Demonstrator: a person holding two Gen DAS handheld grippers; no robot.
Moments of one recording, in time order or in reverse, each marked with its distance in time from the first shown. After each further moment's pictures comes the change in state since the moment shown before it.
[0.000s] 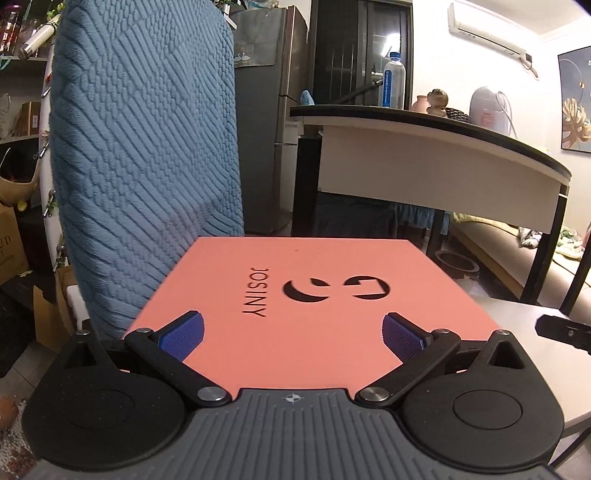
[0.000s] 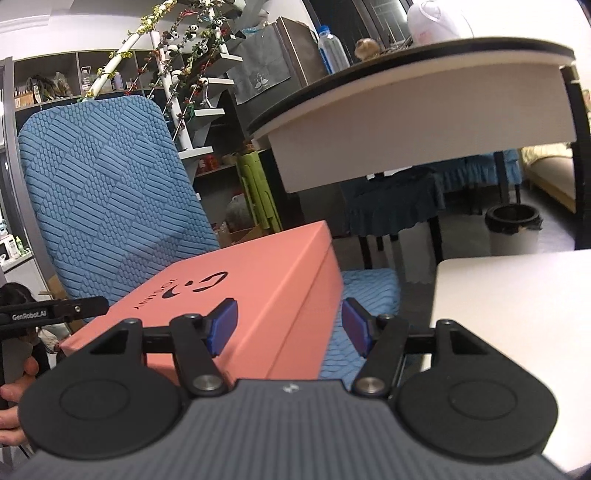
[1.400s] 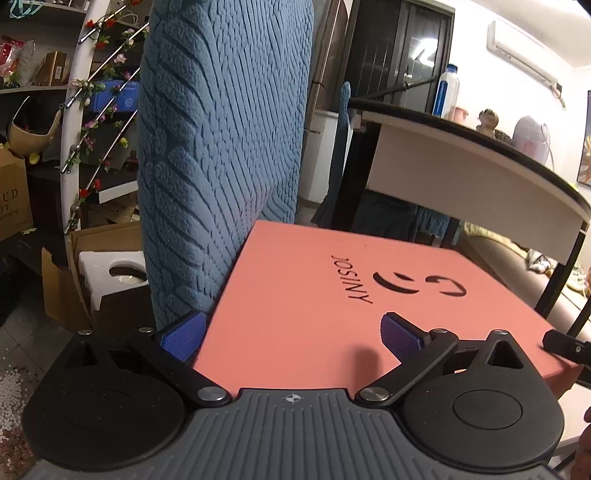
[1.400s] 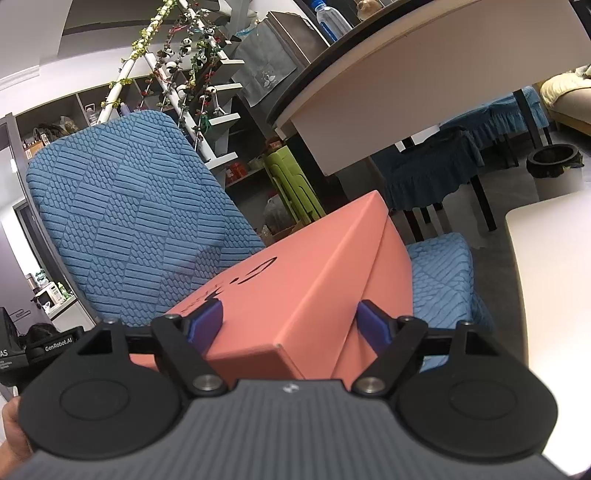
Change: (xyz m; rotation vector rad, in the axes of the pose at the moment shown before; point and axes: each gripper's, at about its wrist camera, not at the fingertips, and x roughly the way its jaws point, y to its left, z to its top) left arm 0.017 0.097 0.002 -0.134 0.062 -0.011; right arm 0.054 0.023 -0.013 0.201 0.018 0.155
